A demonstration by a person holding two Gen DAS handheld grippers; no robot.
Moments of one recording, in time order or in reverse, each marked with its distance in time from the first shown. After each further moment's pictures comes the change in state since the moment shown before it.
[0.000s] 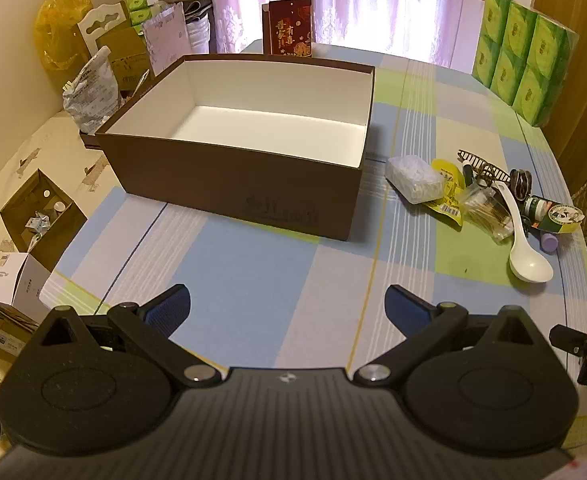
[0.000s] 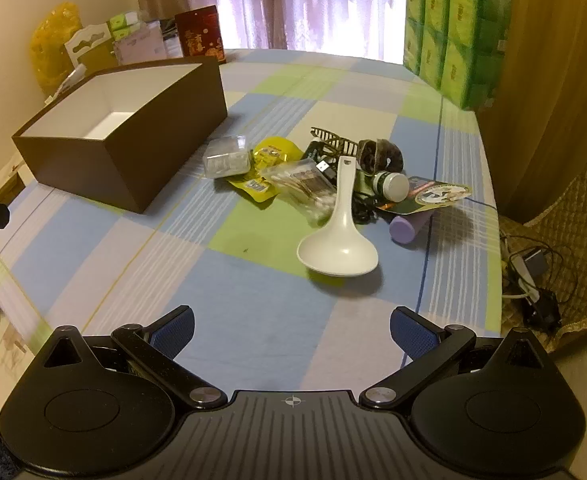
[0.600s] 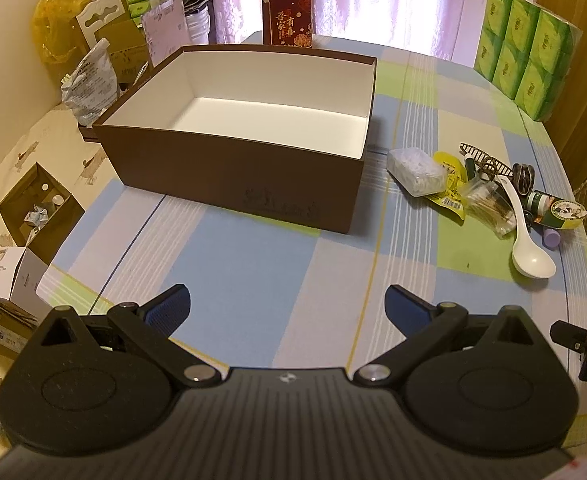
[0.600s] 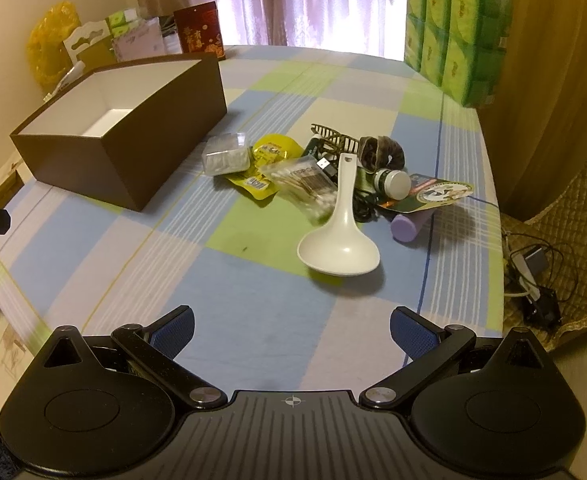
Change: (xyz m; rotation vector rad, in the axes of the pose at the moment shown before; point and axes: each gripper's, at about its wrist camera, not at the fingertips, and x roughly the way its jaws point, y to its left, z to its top) left arm 0.005 0.001 -0.001 -0.007 0.023 0.002; right arm 0.004 0.000 0.002 -0.003 0.011 0.000
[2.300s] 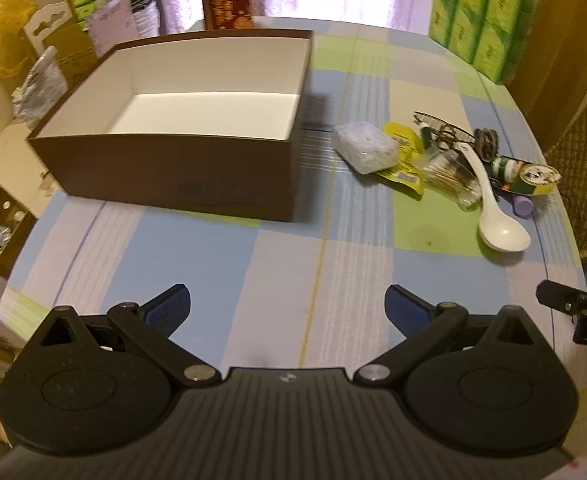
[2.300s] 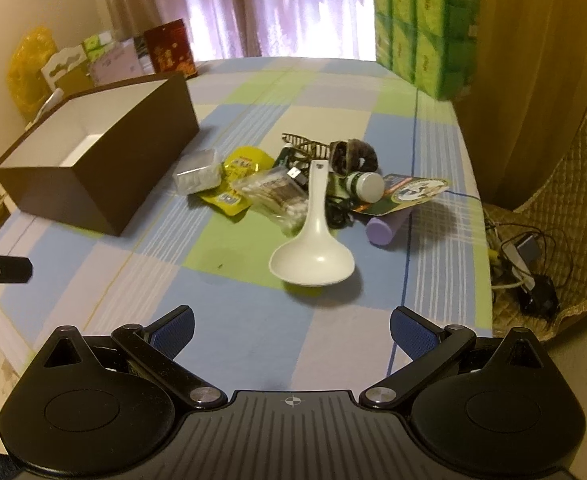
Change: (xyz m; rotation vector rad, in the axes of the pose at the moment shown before) left arm 0.029 -0.045 0.006 0.120 0.049 -0.102; right arm 0.004 -0.023 0.003 0.099 -0.028 -0.021
